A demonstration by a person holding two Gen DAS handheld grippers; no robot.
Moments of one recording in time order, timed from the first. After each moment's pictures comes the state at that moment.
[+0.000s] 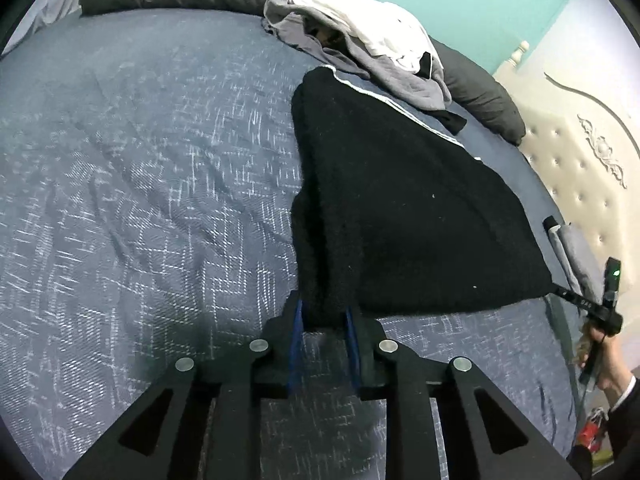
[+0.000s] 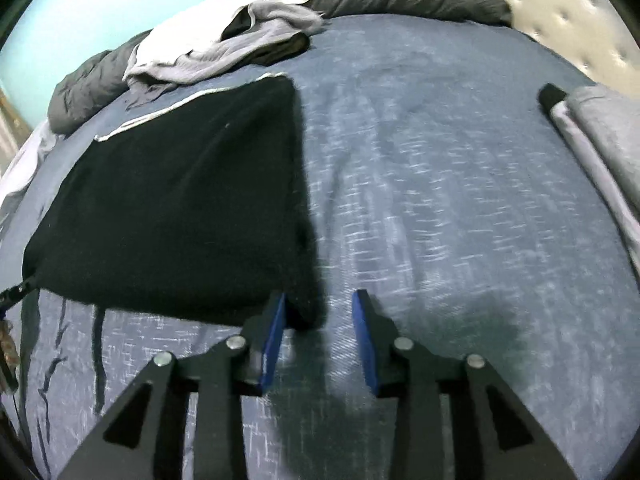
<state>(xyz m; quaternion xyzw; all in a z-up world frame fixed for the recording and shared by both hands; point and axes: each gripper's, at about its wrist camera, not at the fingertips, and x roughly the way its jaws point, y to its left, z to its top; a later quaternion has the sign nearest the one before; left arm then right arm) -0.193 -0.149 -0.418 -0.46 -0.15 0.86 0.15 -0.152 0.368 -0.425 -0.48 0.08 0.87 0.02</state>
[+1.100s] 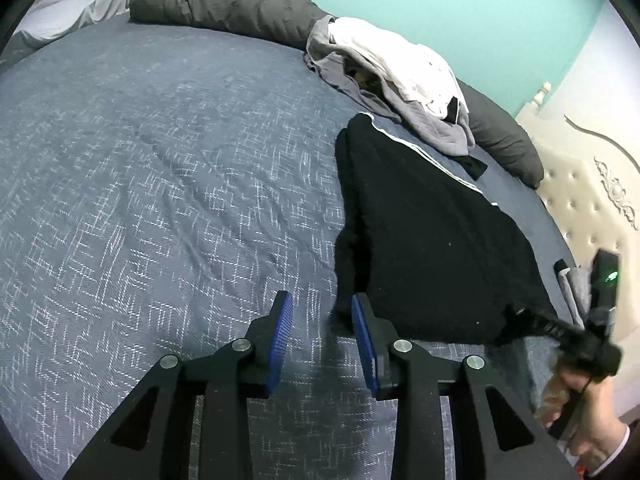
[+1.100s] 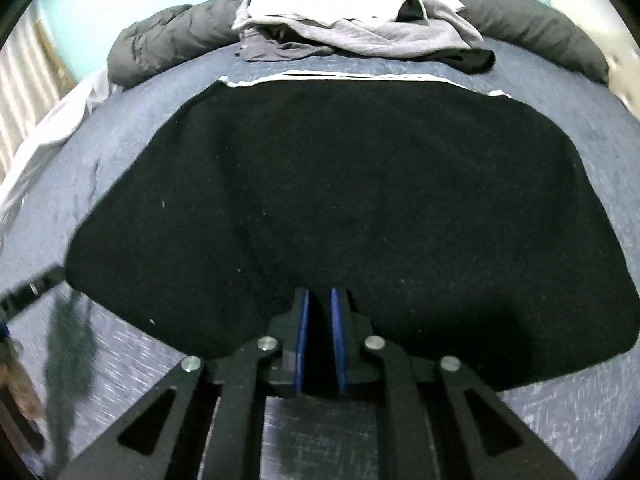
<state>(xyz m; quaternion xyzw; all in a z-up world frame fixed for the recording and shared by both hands) -0.176 -0.181 -0.403 -0.42 -0.18 0.88 0.10 -0.201 0.126 -0.420 -0.47 0.06 0.88 -0.08</state>
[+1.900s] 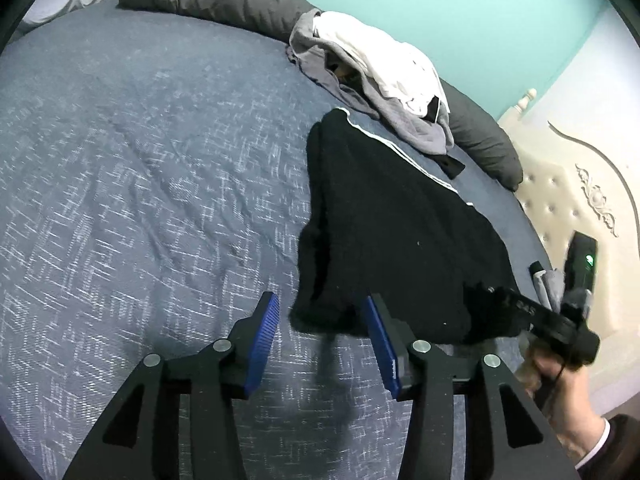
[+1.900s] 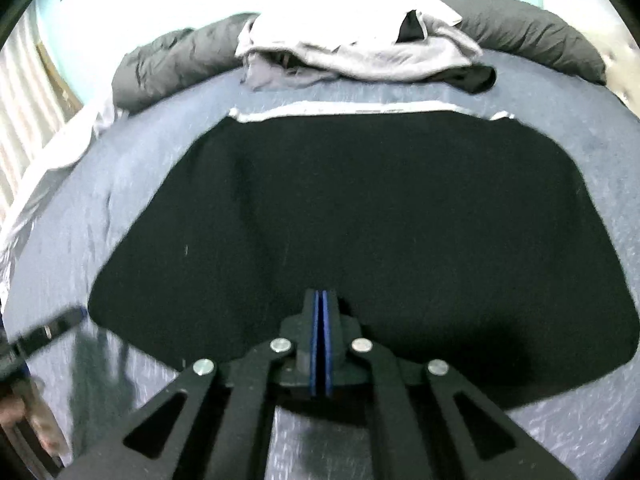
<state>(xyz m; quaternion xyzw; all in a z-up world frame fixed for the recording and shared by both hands) -0.178 -0.169 -0.400 -0.43 -0.21 0.87 0.14 -0.223 0.125 -0.410 -0.45 0.08 0.89 -0.08</state>
